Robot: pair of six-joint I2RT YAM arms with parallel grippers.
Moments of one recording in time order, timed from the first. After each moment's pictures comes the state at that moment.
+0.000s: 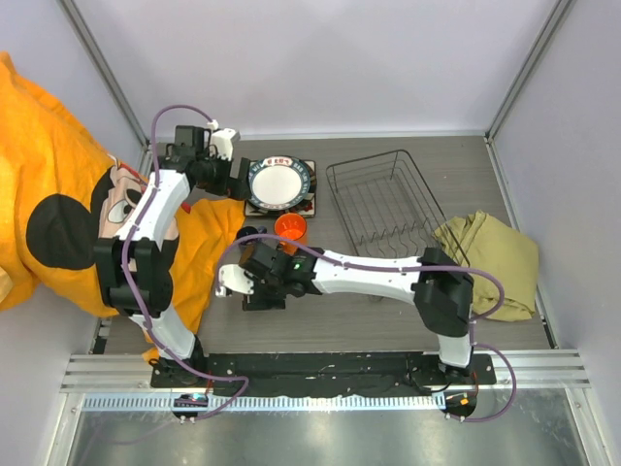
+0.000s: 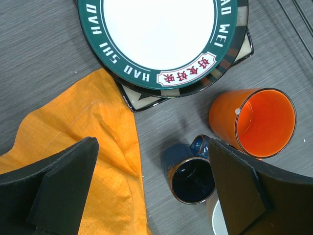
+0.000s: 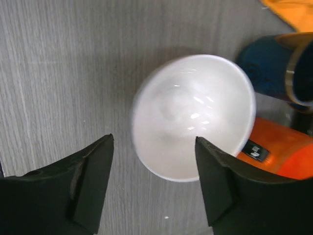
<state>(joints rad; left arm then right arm) -0.08 1.72 1.50 -0.66 0.38 0.18 1.22 1.92 1.50 -0.52 0.04 -0.52</state>
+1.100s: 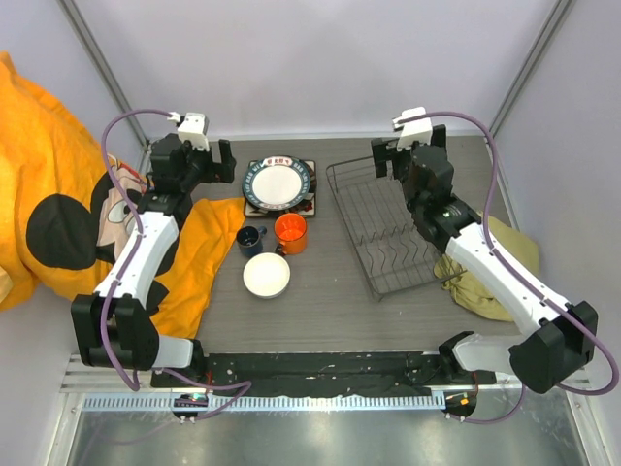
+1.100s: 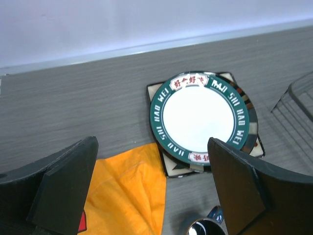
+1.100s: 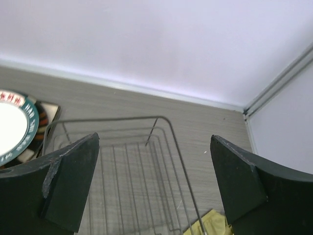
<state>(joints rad) -0.08 1.37 1.16 -0.07 0.15 0.01 0.48 1.27 1.17 0.00 0.45 -0.20</state>
